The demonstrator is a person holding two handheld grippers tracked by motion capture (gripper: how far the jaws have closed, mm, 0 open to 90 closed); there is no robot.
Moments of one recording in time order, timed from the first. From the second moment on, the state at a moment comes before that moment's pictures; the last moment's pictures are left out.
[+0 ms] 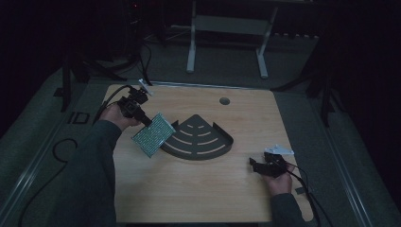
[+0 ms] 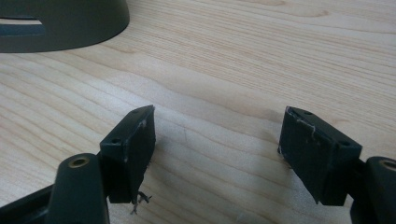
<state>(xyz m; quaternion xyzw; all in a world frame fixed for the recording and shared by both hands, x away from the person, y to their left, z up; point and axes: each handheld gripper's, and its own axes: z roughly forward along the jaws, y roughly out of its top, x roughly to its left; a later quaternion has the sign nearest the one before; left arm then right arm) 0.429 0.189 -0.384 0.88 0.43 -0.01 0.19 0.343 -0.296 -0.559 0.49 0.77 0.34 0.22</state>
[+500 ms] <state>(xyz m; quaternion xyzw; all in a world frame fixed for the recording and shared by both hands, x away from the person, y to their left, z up) 0.443 0.175 -0.387 0.88 0.42 -0.01 0.20 0.343 -0.296 -0.559 0.49 0.77 0.34 0.22</state>
